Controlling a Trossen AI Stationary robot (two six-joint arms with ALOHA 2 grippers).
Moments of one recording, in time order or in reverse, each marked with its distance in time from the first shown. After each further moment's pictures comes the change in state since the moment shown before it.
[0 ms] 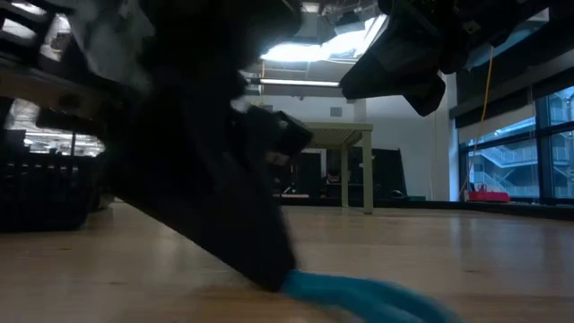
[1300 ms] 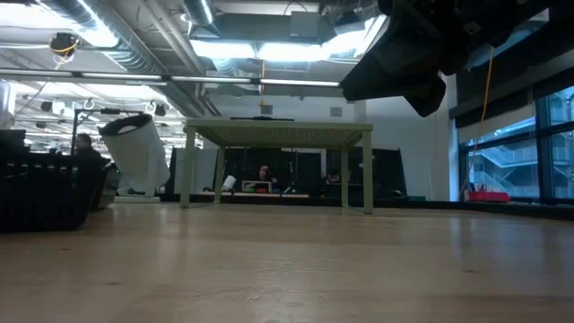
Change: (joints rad) left arm -0.244 -0.555 0.000 -0.352 -1.199 -0.125; right arm 0.000 0.000 0.000 -0.006 0.000 0.002
